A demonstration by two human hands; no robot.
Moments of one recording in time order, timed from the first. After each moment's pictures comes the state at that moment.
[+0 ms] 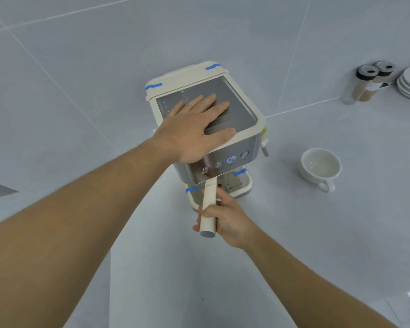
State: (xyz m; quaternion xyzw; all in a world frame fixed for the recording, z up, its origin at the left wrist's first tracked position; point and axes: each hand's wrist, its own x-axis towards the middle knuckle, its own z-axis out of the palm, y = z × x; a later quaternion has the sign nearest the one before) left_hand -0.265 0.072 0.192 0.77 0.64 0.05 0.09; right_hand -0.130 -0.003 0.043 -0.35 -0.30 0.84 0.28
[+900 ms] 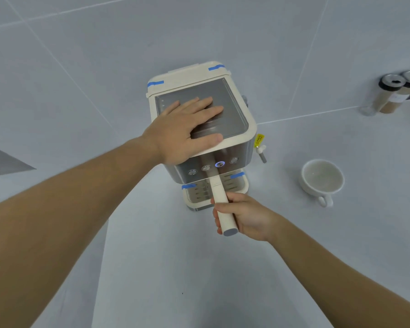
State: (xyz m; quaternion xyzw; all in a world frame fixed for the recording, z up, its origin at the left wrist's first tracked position) left_hand -0.266 0.067 0.194 0.75 0.65 0.07 0.09; right_hand -0.060 0.043 0.060 -0.37 -0.37 0.85 0.10
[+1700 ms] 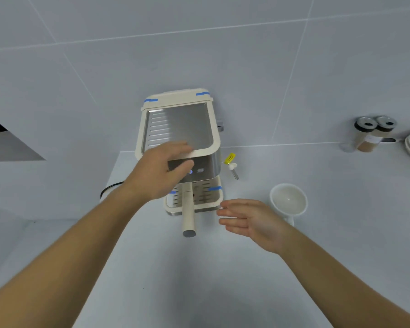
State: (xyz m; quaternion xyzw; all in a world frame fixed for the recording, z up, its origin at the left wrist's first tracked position) left_hand -0.182 0.003 0.200 0.60 0.74 0.29 0.13; right_hand 0.047 0.076 0.098 -0.40 -0.41 0.81 0.13
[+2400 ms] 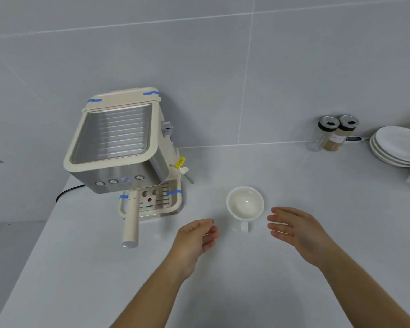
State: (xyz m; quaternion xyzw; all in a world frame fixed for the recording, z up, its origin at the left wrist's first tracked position) left_hand 0.006 0.035 0.062 0.03 0.65 0.52 0.56; right_hand 0.229 0.174 0.046 -0.54 -0.37 0.72 0.23
